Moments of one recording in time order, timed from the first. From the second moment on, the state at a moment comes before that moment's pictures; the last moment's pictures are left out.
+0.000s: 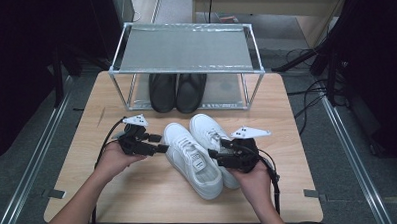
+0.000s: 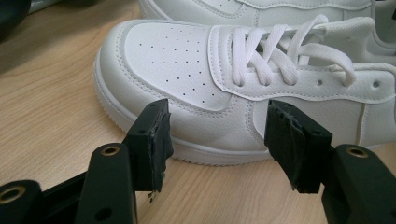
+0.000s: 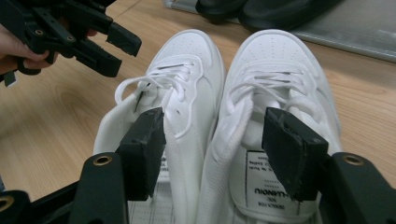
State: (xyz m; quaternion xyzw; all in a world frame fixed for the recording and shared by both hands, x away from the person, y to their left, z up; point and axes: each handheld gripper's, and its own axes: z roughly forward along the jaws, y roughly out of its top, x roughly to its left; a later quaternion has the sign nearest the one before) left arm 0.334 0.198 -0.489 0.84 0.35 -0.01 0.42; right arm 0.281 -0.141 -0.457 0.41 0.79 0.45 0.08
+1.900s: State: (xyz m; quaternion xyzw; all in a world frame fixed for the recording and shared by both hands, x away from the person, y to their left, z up) left arm 0.339 0.230 -0.485 0.81 0.38 0.01 0.44; right arm 0.278 -0.109 -0.470 0.38 0.83 0.39 0.13
